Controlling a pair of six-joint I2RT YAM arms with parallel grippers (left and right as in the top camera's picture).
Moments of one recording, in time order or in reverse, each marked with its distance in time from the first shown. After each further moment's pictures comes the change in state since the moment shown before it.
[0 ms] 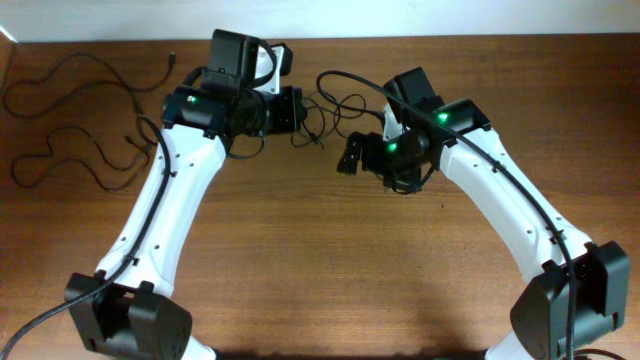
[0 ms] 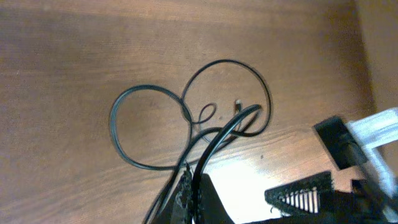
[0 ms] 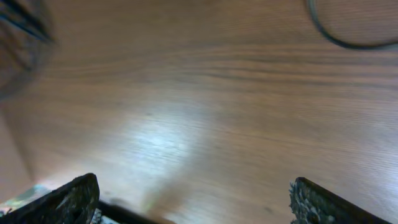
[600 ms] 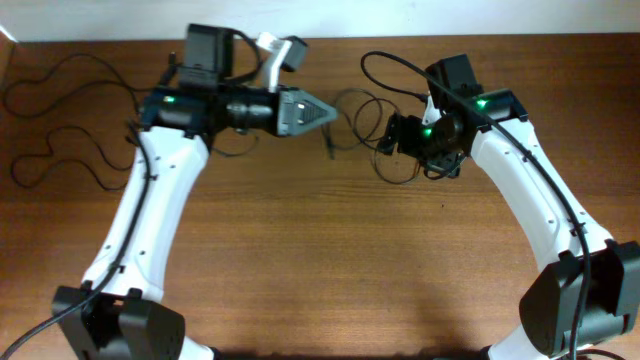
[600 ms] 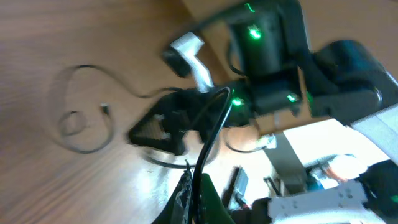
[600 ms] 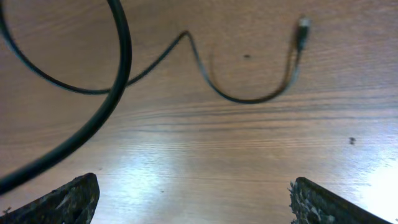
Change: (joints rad) left arm 0.081 -0.027 -0.002 0.061 0.665 0.204; right arm -0.154 0.000 -0.001 -0.014 0.176 -0.045
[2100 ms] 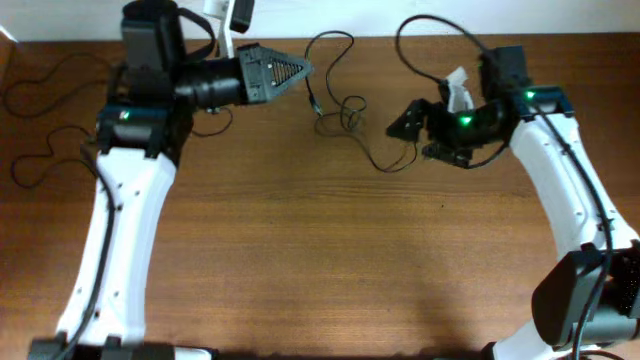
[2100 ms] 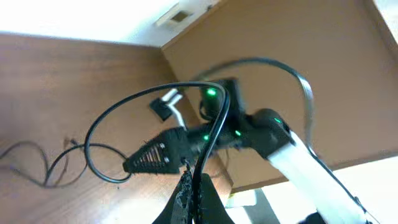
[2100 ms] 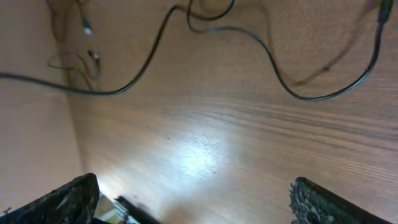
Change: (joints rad) left arm 0.078 -0.113 0.009 0.294 0.011 -0.447; right arm -0.195 0.000 0.000 0.040 -0.473 -0.202
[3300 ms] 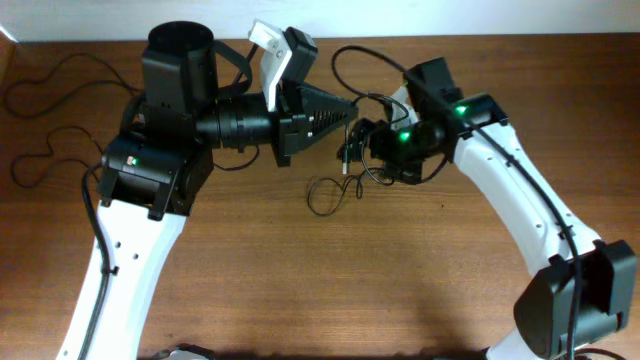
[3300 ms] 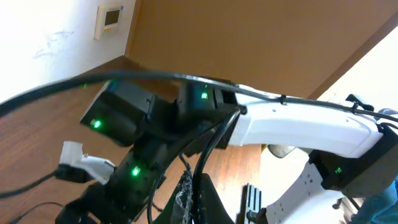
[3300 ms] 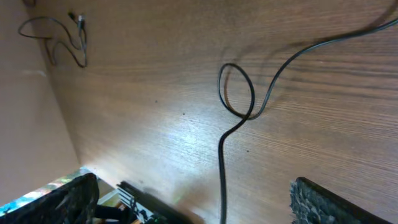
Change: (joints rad) left arm -0.195 -0.154 0.018 -0.132 -0.036 0.479; right arm 0.284 0.006 0.000 0.019 0.138 0.229
